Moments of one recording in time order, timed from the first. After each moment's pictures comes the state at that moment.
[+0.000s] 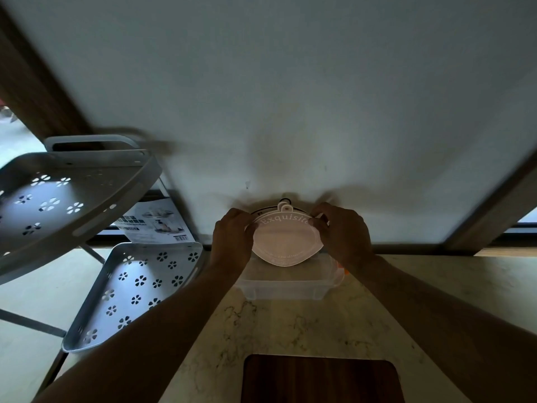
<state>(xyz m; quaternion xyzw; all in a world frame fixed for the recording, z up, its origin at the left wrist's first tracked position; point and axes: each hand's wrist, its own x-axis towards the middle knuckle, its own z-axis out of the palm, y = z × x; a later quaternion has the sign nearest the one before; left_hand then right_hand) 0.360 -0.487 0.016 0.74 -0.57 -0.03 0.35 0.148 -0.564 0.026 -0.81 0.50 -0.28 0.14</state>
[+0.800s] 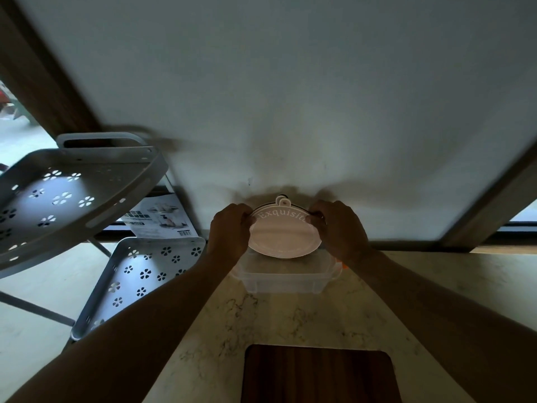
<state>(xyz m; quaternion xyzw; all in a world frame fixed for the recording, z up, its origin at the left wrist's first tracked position) 0.369 -0.482 0.030 0.74 -0.58 -0.04 0.34 0.149 -0.560 0.034 -0.84 0.46 -0.25 0.14</state>
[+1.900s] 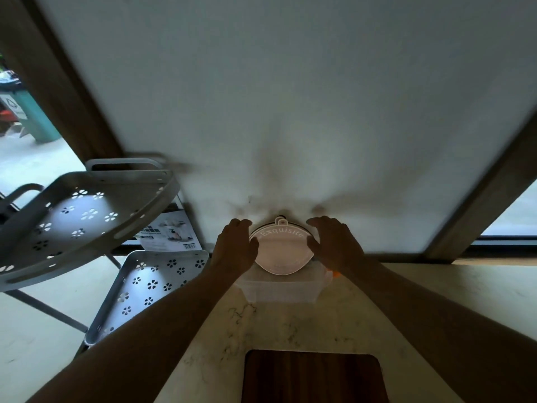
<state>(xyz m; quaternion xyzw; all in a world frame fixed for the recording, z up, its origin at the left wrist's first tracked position) 0.355 -0.463 0.055 0.77 -0.58 -0.09 0.24 0.136 -0.543 0.058 -0.86 0.48 -0.13 0.14</state>
